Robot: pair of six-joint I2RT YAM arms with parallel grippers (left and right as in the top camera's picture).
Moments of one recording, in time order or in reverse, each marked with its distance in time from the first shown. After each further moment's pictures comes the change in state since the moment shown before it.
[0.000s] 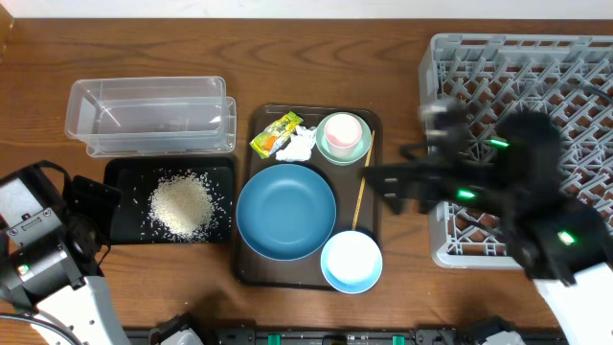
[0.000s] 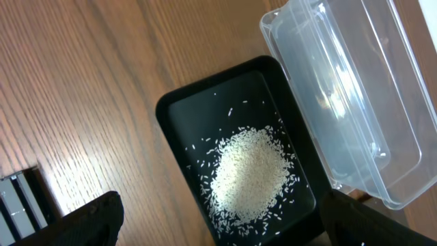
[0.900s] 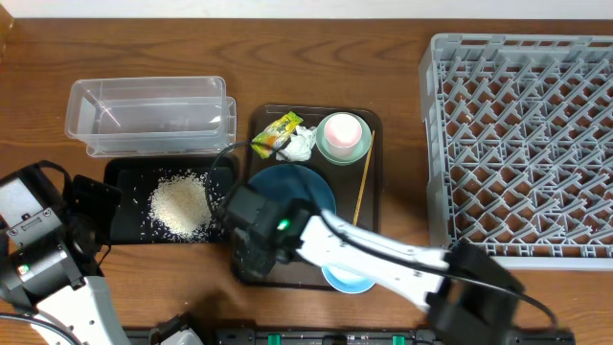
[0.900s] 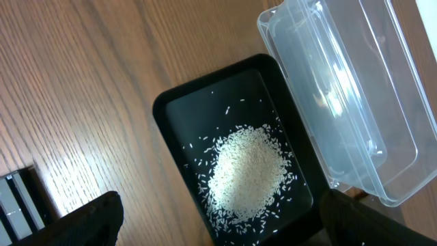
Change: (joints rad) left arm 0.000 0.000 0.000 0.000 0.011 0.000; right arm 0.671 0.792 0.122 0.105 0.385 -0.050
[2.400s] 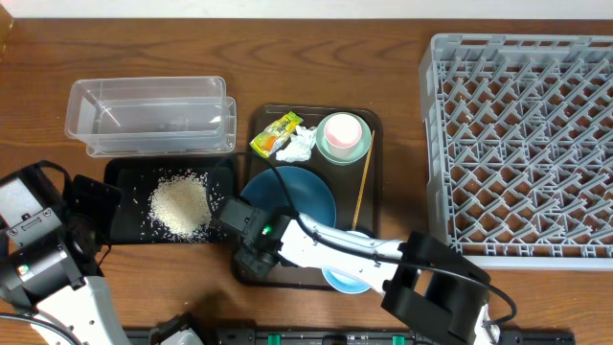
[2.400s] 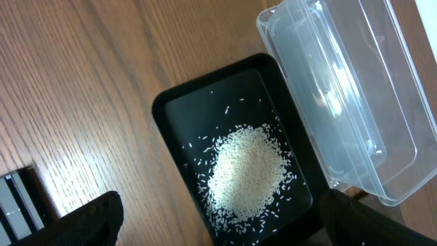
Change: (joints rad) left arm 0.000 0.000 0.000 0.000 0.002 0.000; right arm 0.010 0.110 0.010 0.025 0.047 0.103
